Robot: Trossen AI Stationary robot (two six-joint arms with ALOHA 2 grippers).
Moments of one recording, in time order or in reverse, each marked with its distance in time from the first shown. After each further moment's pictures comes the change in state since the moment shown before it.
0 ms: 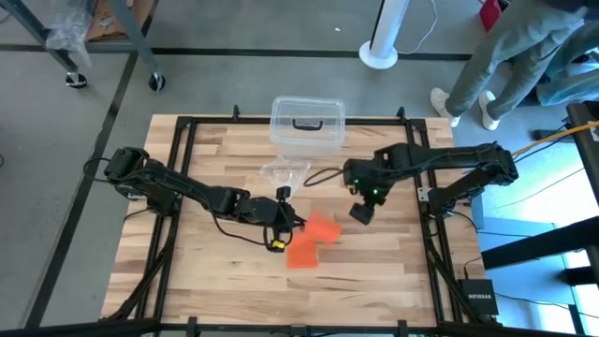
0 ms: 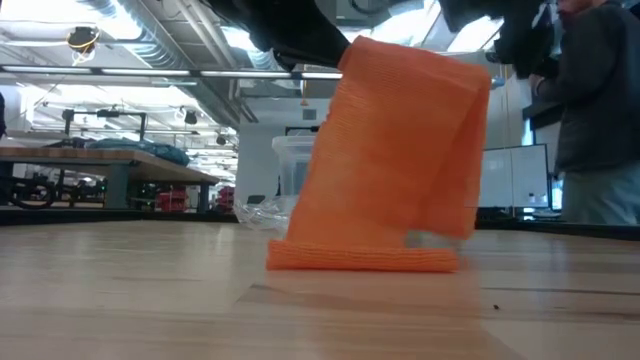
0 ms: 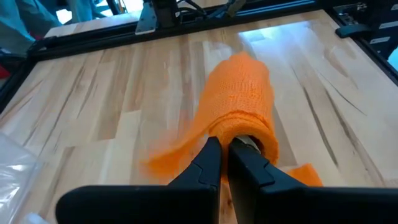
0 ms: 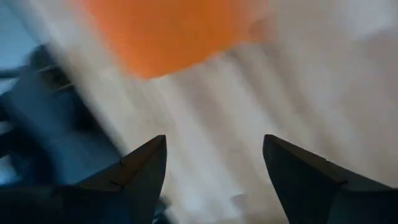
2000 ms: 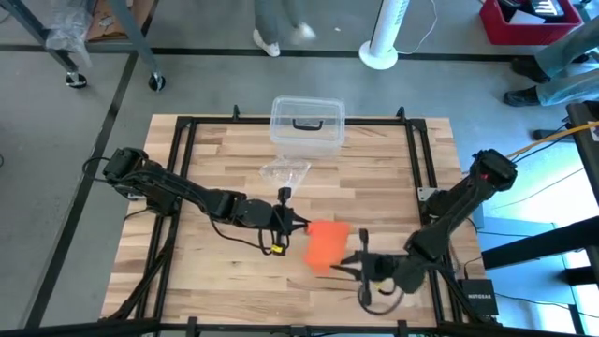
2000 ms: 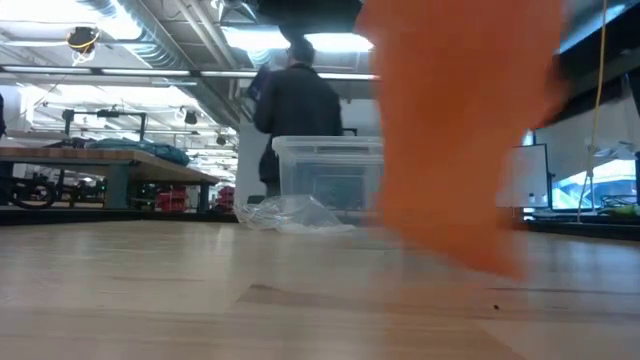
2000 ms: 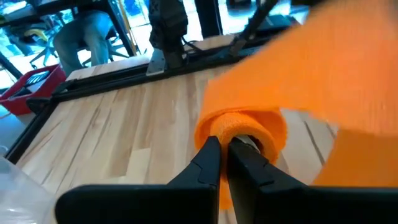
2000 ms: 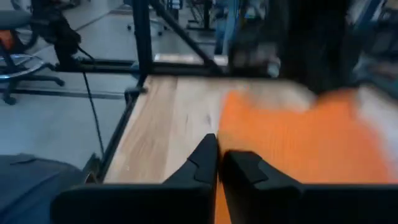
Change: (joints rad) left arm -0.039 -0.007 0.000 0.117 -0.066 0.081; right arm 0.782 0.028 -0.469 1.491 1.095 -0.464
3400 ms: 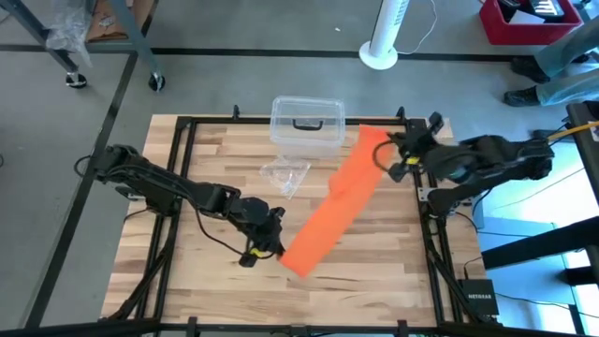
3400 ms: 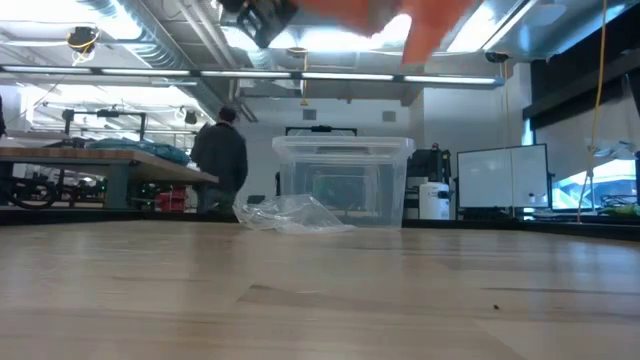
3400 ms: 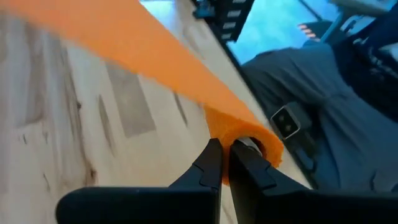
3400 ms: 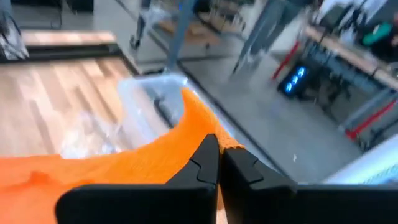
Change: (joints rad) left arm -0.009 -0.103 0.025 -0.340 0.545 -0.190; right arm -0.564 -0.482 0.443 -1.270 0.133 0.063
